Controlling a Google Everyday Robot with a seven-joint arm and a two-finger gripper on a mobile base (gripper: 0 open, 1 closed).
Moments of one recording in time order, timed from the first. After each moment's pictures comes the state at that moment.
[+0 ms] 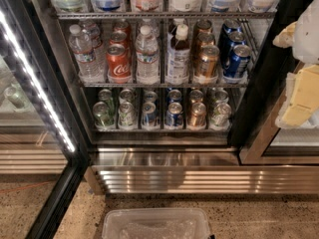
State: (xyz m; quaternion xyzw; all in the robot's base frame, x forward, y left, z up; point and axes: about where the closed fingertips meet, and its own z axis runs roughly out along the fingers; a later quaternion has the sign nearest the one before) arm 0.438 -0.217 0.976 -0.60 0.78 -0.03 0.16
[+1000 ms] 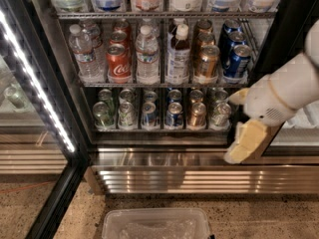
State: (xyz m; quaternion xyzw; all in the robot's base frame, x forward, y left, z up) arm 0.456 -0.171 0.833 -0.58 0.78 0.14 0.20
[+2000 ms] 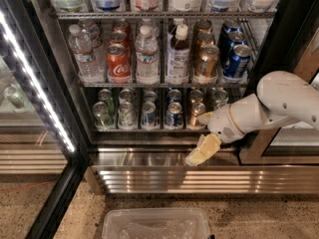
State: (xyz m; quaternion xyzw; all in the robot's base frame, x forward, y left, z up) arm 0.501 -0.100 0.727 -0.51 0.77 0.28 0.26
